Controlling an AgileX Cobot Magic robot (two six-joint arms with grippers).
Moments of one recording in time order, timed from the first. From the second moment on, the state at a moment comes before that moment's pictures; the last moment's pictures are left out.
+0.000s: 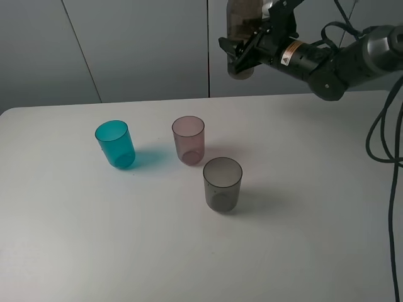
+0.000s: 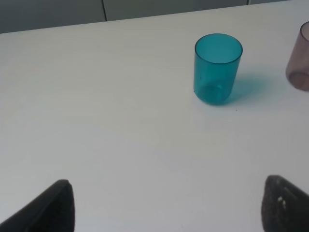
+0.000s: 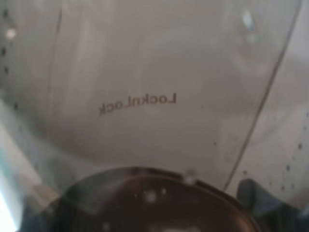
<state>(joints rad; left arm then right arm) -0.13 0.00 -0.51 0.02 1.08 -0.02 0.23 2.12 -1.21 -0.59 -0.91 0.12</state>
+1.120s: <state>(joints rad) -0.13 0.00 -0.51 0.02 1.08 -0.02 0.23 2.32 -1.33 -0.81 -1.05 -0.20</state>
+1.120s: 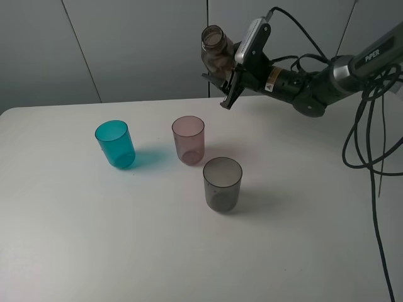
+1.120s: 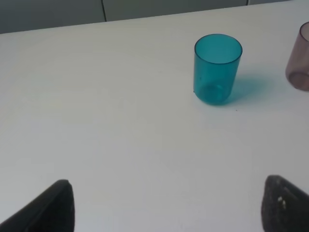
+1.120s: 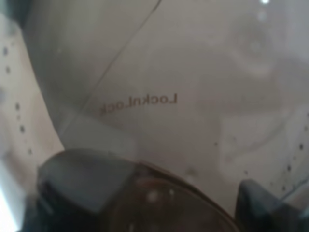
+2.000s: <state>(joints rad) -0.13 0.00 -0.51 0.02 1.08 -0.02 0.25 2.42 -1.38 -0.82 -1.04 -0.49</state>
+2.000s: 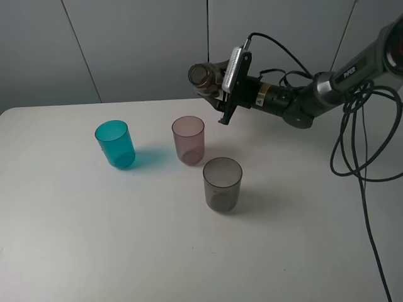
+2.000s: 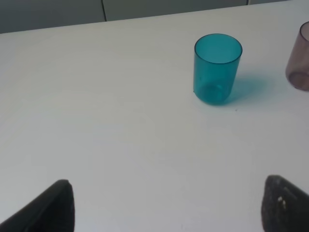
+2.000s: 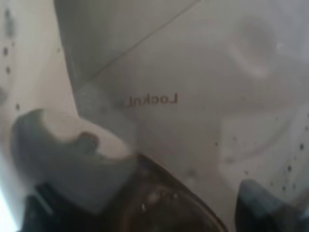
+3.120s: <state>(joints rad) -0.13 0.00 -0.51 0.02 1.08 -0.02 0.26 2.45 -1.40 -0.82 -1.04 -0.81</state>
